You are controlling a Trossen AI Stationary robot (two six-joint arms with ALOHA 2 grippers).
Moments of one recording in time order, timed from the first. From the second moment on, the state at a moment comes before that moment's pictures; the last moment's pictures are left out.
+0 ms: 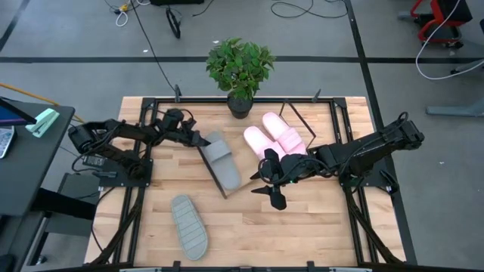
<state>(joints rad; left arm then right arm) 0.69 1.43 0.30 0.55 0.67 -0.86 0.29 1.44 1.18 -0.25 0.10 0.29</state>
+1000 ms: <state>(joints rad) 0.73 1.43 0.30 0.52 0.62 -0.81 0.29 1.44 1.18 -0.27 0.10 0.31</state>
